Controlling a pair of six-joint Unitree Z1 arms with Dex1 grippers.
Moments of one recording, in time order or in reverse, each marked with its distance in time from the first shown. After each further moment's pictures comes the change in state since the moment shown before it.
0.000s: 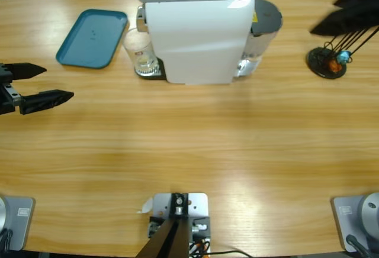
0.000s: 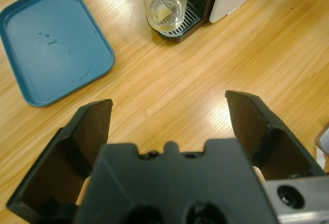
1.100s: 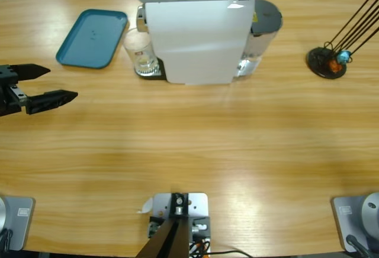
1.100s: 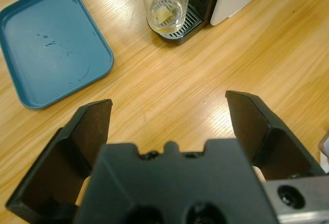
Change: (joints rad) arm 0 -0.001 0.017 0.044 -0.075 0.000 -0.009; arm 1 -0.005 0.423 -0.451 0.068 -0.133 -0.048
